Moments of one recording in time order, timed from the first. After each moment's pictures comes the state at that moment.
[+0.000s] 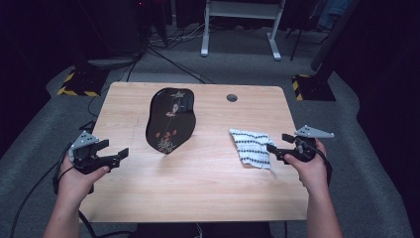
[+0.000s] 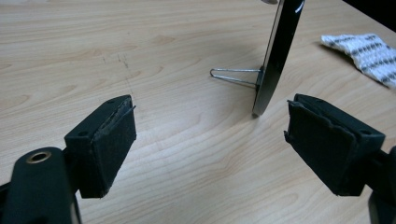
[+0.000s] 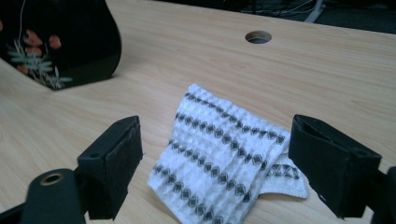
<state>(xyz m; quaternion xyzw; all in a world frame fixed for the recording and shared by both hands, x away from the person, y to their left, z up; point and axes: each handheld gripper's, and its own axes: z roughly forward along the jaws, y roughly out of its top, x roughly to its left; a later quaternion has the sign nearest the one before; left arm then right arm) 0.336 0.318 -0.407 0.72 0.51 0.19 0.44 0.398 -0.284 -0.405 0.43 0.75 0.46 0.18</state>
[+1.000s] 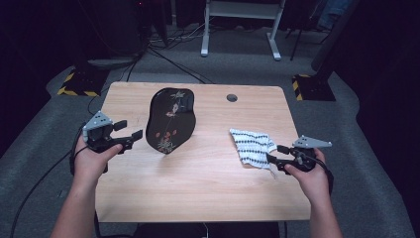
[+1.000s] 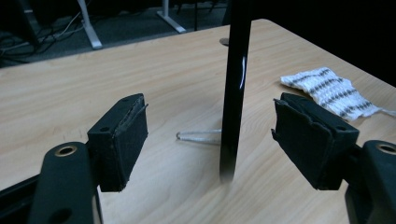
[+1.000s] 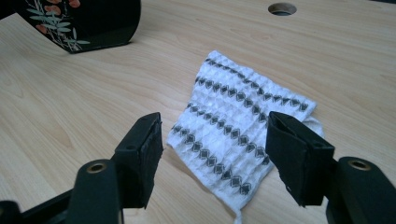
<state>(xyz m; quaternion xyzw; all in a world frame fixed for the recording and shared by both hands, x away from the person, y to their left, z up) 0.378 0.281 -0.371 0.73 0.43 0.20 0.49 0.375 -0.284 -0.418 0.40 0.79 0.44 0.15</state>
